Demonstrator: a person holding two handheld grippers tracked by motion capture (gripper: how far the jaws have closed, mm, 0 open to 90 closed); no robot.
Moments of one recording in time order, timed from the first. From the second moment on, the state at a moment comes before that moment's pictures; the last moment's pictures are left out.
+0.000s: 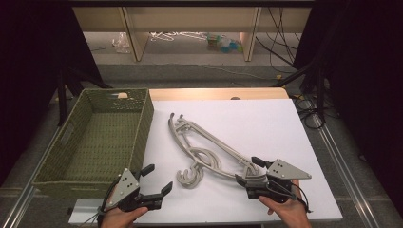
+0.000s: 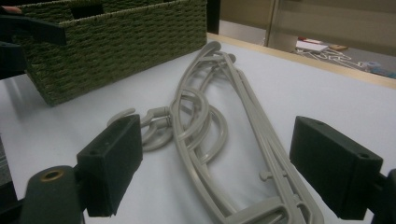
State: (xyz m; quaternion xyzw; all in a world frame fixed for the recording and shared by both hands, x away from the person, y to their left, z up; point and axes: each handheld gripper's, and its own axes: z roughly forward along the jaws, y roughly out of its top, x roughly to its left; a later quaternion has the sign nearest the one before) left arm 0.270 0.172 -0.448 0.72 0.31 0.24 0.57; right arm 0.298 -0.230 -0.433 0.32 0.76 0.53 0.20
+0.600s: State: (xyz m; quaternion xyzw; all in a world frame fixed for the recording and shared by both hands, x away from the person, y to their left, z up) left arm 0.271 0.171 -0.450 0.72 0.31 0.24 0.57; right arm 0.308 -0.220 -0.435 0.30 0.78 0.51 0.20
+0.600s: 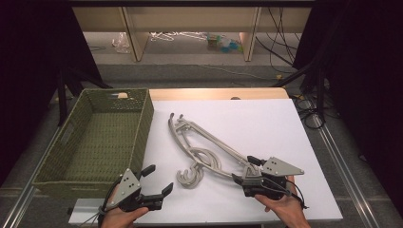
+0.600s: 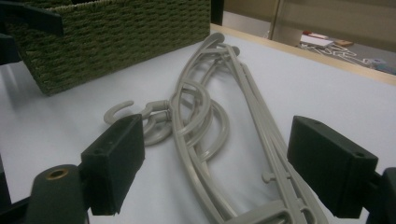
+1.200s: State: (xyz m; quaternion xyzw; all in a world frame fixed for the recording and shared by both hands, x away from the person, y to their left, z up) left arm 0.273 0.168 -0.451 0.73 0.31 0.23 0.57; right arm 0.345 -0.178 -0.452 0.27 0.85 0.42 0.16
